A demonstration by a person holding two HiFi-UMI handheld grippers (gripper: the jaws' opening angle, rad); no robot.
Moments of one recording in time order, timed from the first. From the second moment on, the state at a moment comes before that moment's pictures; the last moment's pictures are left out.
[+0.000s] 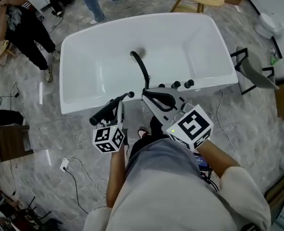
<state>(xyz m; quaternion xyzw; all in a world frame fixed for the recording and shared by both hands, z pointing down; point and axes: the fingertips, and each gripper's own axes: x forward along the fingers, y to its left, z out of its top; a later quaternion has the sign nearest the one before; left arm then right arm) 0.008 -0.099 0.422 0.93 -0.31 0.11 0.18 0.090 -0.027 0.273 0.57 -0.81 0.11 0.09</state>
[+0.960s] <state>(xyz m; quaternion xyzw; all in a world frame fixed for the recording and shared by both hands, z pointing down) -0.013 -0.089 0.345 0.93 -0.32 0.04 0.17 0.083 -0.033 0.263 0.58 -0.81 0.10 0.07</state>
